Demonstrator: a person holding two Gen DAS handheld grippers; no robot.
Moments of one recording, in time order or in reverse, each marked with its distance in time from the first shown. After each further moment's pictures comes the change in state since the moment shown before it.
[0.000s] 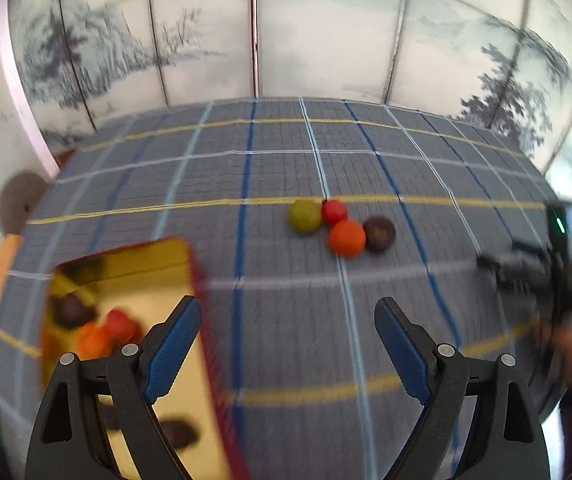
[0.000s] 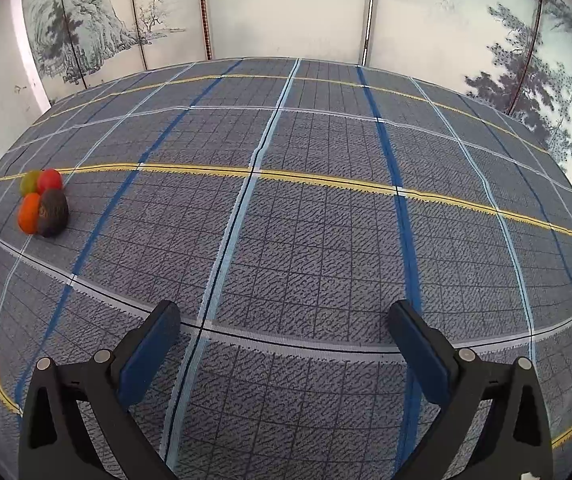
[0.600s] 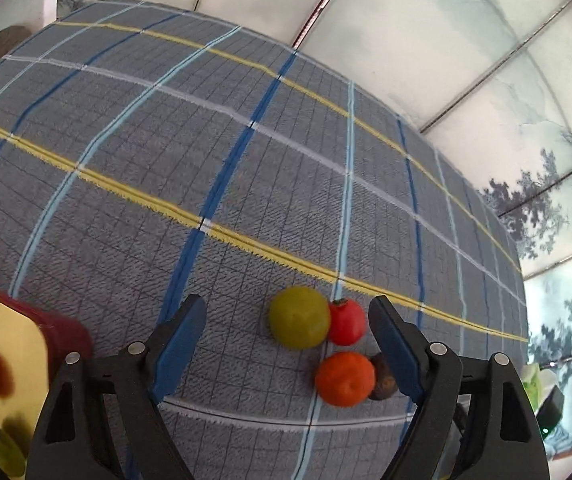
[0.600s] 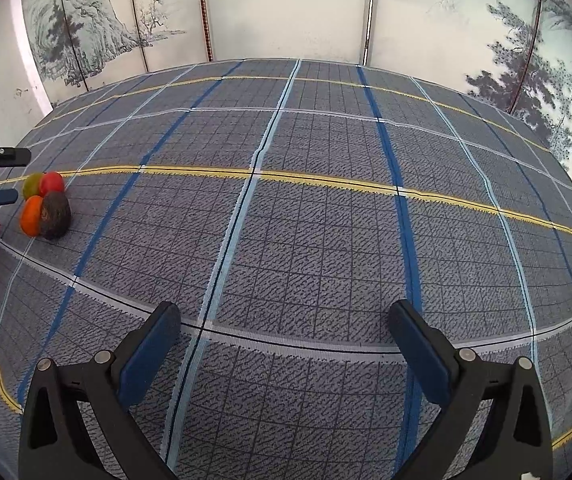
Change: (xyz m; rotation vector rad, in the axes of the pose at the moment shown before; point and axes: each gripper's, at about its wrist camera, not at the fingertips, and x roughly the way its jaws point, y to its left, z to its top) left arm 0.132 0.038 0.060 -0.433 0.127 -0.185; right arm 0.000 -0.001 0.000 0.006 -0.003 0.012
